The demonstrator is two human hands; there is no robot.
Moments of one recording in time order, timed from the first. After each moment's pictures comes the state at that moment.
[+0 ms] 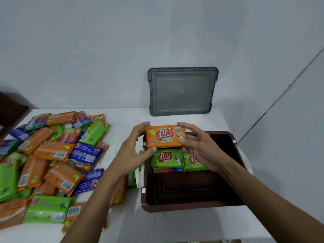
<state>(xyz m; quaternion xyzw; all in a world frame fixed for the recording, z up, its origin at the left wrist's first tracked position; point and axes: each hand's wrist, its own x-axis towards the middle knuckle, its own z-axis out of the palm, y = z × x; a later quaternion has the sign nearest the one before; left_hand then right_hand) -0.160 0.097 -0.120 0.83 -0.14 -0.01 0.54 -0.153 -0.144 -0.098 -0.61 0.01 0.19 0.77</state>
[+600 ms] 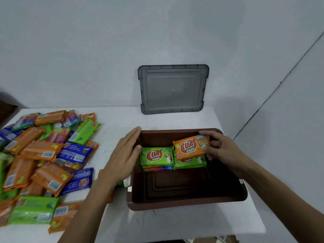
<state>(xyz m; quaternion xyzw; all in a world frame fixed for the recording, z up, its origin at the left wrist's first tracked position) -0.164 0.089 -0.156 0.91 -0.15 0.04 0.37 -0.181 -0.224 -0.093 -0.81 0.07 0.13 0.57</state>
